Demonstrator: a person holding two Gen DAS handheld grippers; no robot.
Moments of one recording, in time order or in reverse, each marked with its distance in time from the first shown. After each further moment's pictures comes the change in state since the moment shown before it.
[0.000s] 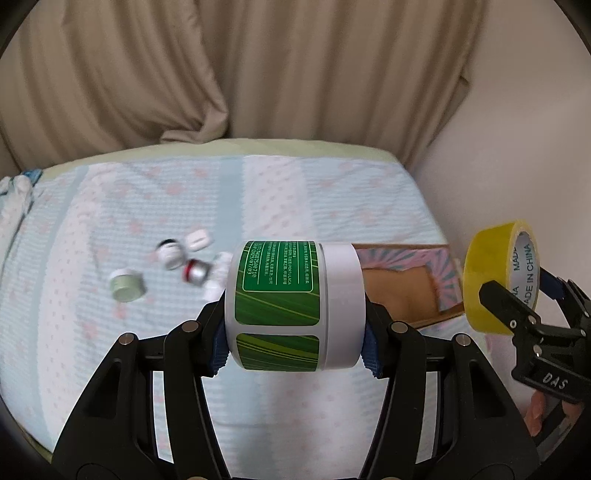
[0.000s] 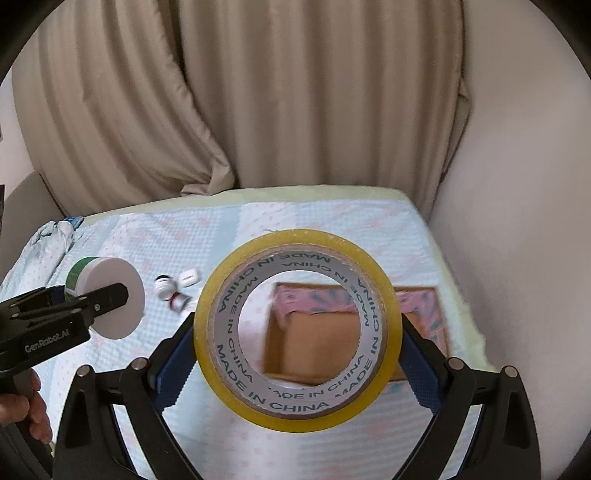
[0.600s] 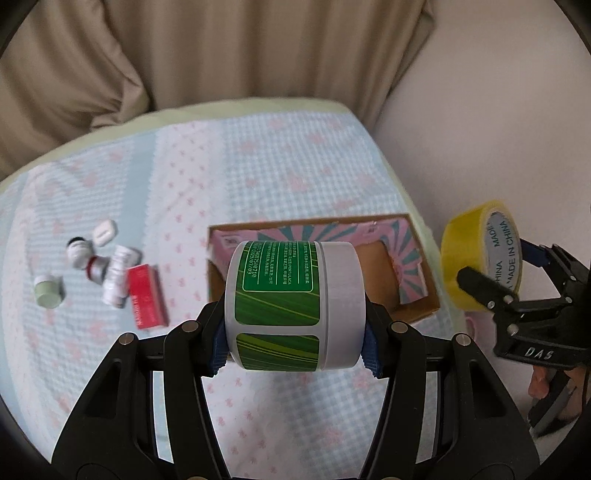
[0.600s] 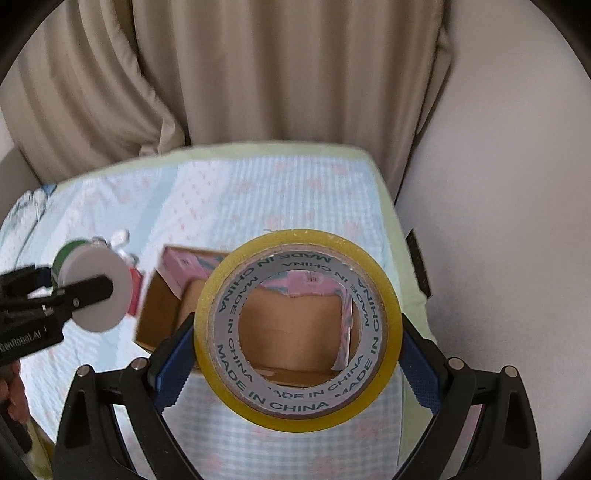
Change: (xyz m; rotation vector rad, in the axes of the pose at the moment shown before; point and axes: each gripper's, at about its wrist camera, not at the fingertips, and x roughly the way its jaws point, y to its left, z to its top) left arm 0.131 -0.142 0.001 0.095 0.167 -0.055; right arm 0.093 -0.157 -0.003 -0.060 0.188 -0.009
